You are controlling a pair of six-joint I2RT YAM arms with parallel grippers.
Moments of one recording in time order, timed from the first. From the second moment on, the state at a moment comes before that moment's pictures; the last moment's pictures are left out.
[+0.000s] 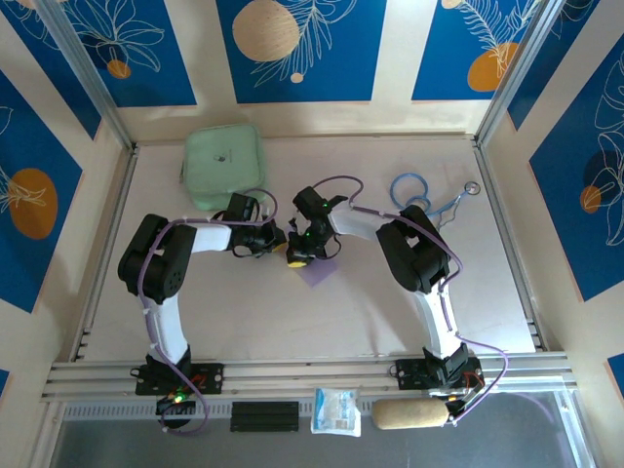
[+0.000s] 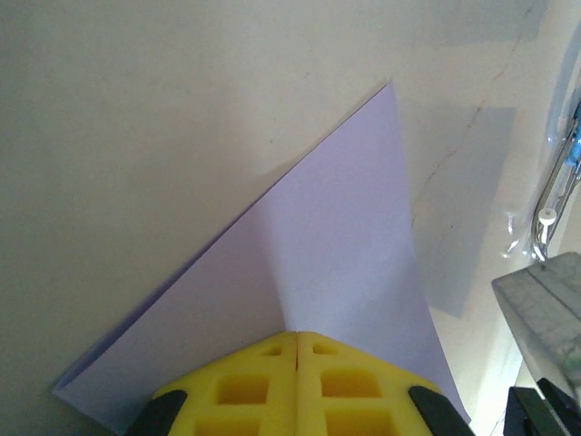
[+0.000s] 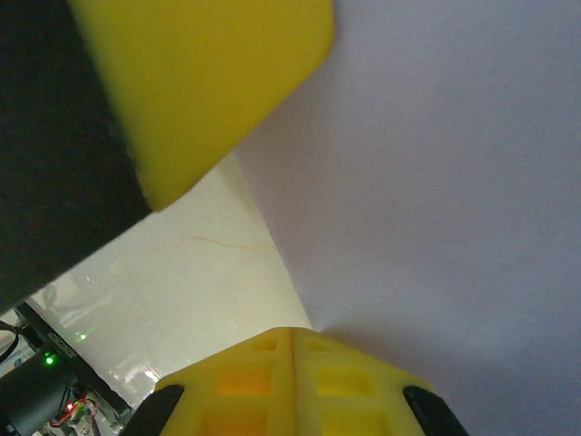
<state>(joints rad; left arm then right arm) -0.36 1.93 0.97 0.01 0.58 -0.83 0.69 2.13 1.49 -0.67 -0.56 0.58</state>
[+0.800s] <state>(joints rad) -0.35 1.93 0.95 0.06 0.60 -0.79 0.67 1.94 1.07 -0.37 -0.67 0.55</state>
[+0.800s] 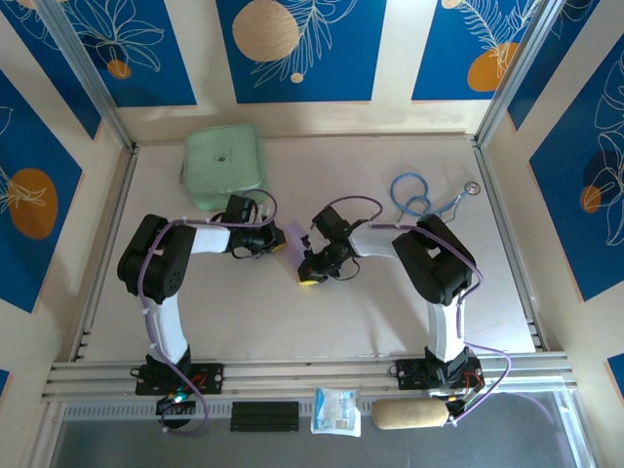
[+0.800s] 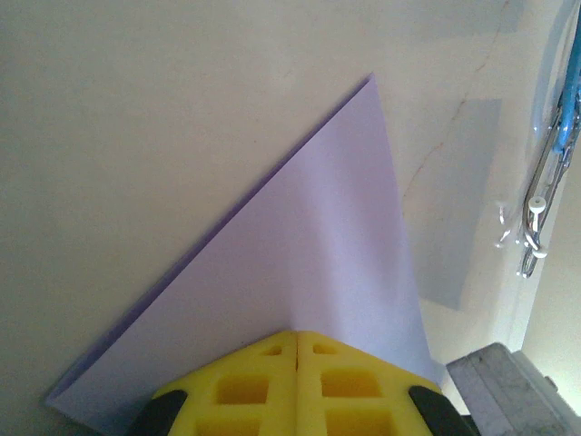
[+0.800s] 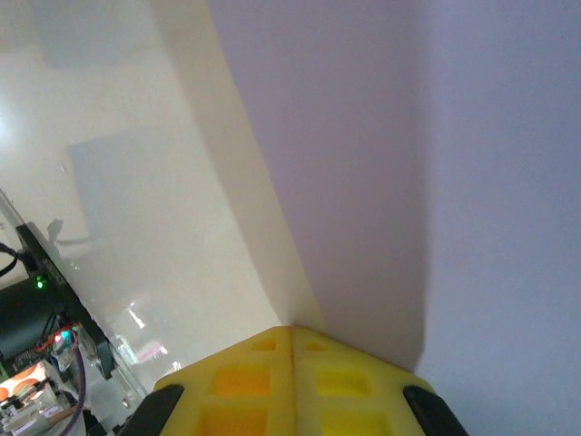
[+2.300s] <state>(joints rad) -0.45 1.76 0.94 -0.02 0.46 -0.83 0.59 2.01 1.26 -0.49 -0.47 0.78</state>
